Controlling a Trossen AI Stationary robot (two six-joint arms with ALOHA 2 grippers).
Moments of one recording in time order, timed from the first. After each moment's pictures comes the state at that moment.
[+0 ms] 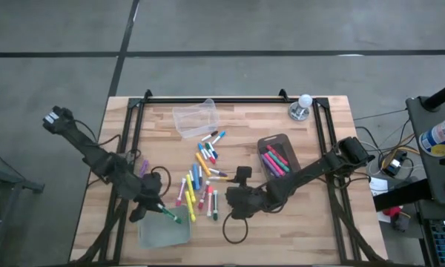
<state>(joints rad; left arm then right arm) -0.68 0.85 0.70 -0.55 -0.03 -0.78 0.42 1.89 1.30 -0.34 0.65 0.21</state>
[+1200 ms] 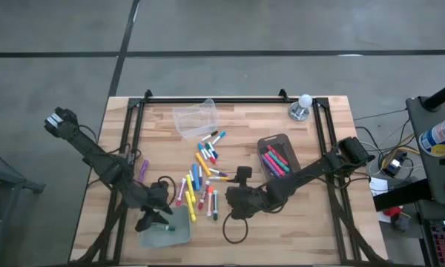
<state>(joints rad) -0.70 0.99 0.70 -0.31 -0.04 -0.73 0.42 1.89 1.30 -0.34 0.66 0.24</state>
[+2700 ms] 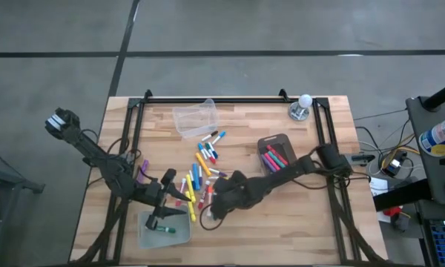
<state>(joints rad) -0.70 1.03 0.57 0.52 -0.43 -0.16 0.33 2.15 1.58 -0.54 0.39 0.87</state>
